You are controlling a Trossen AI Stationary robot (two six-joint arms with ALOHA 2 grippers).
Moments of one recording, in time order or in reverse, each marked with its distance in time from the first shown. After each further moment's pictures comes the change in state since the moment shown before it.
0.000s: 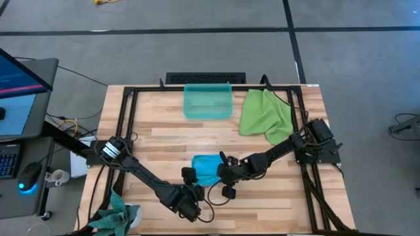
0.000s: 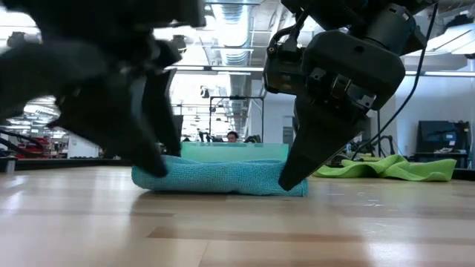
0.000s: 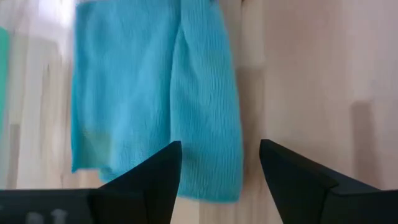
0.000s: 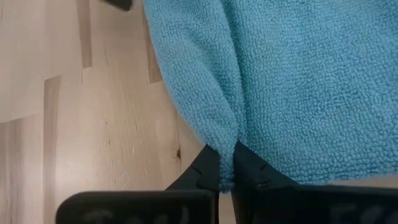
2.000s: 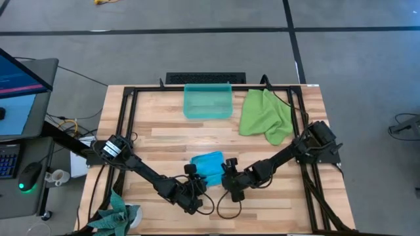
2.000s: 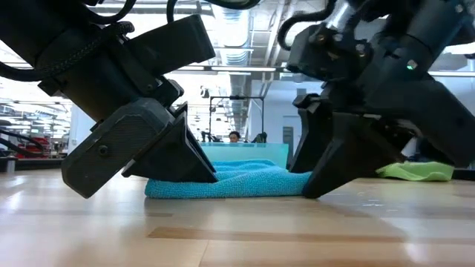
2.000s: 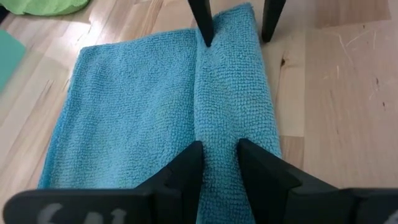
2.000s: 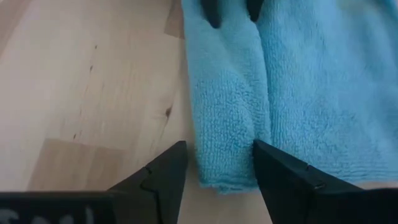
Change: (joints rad) left arm 0.025 0.002 -0.259 0.543 -0.124 0.004; right arm 0.065 -0.007 -0.030 -0.011 0.251 -0.424
